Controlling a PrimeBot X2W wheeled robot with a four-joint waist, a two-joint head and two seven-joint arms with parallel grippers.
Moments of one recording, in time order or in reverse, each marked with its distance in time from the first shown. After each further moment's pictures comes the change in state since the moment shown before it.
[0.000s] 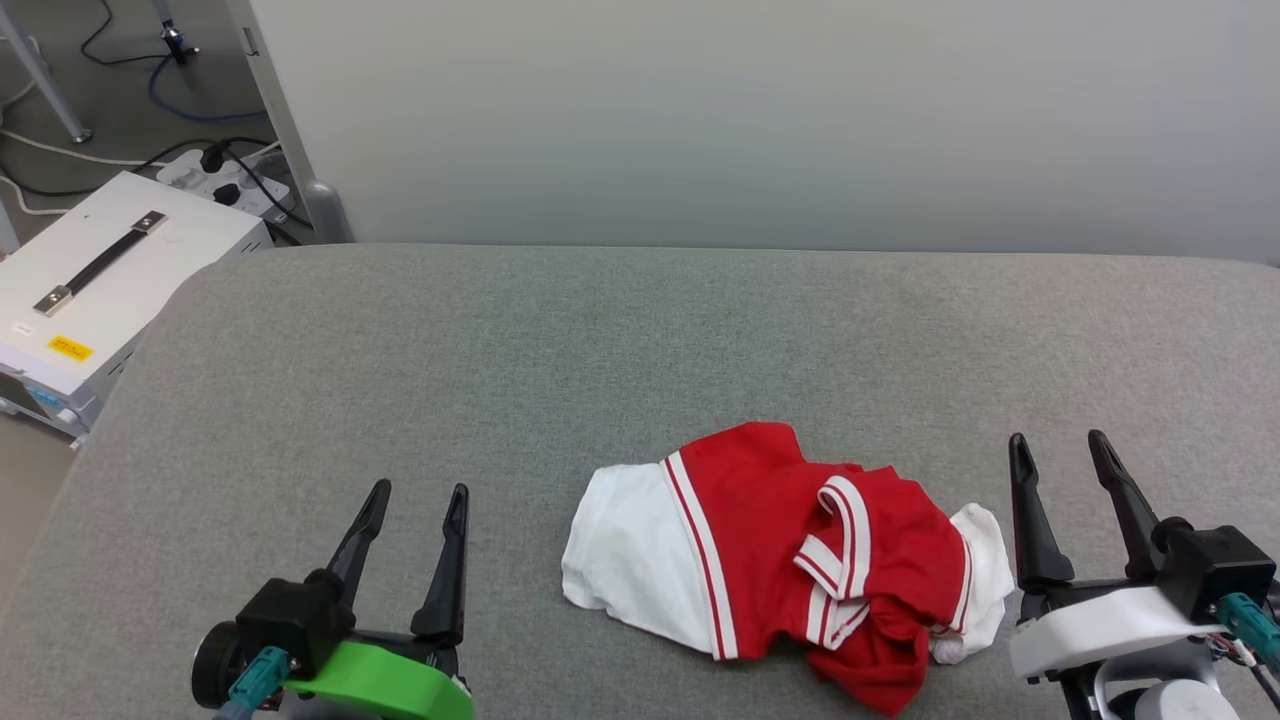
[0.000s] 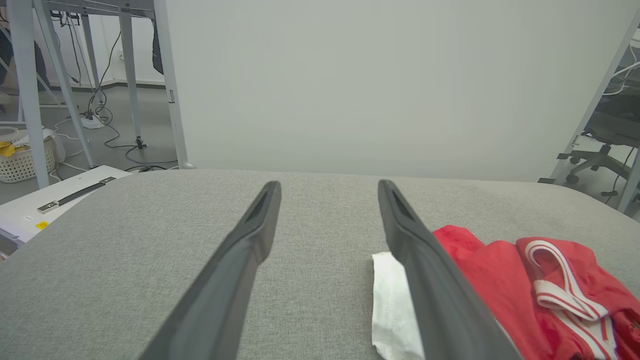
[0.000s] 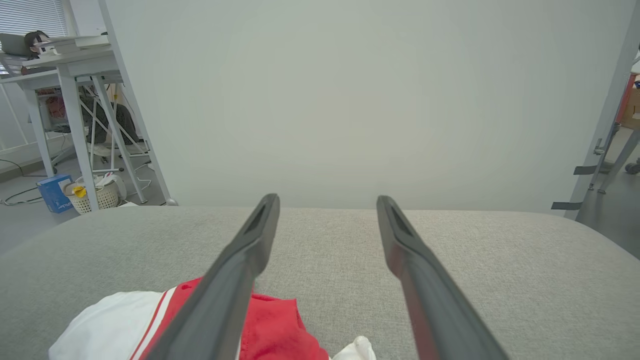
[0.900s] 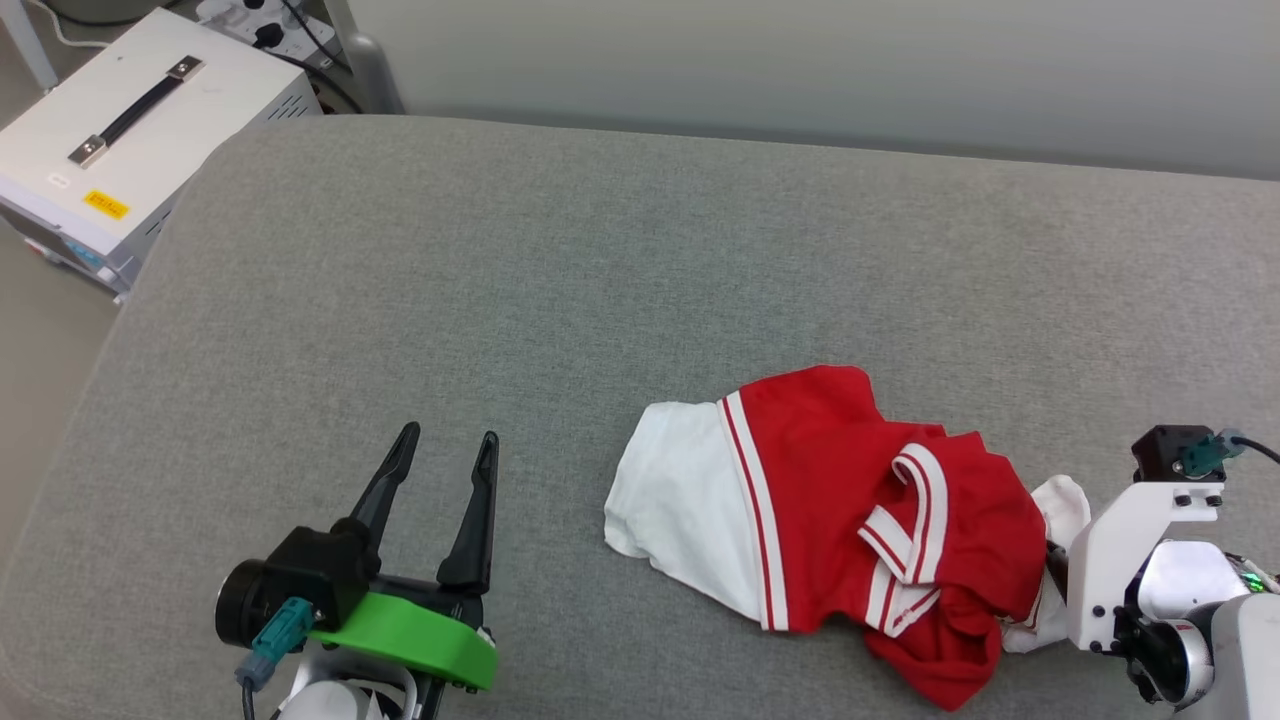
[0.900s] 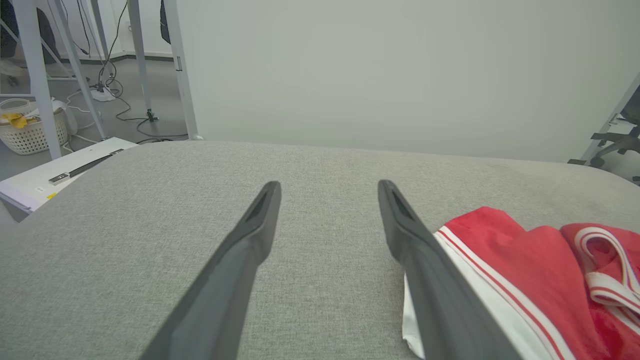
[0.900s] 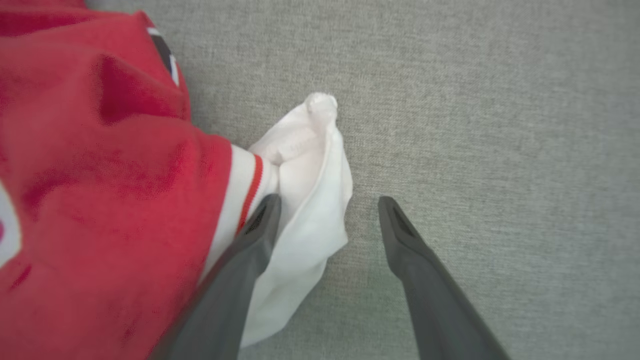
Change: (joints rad) left arm -0.087 -0.023 -0.022 0.009 0.033 -0.020 0.000; right arm -0.157 -0.057 -0.129 0.073 -0.029 0.000 1.019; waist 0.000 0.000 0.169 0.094
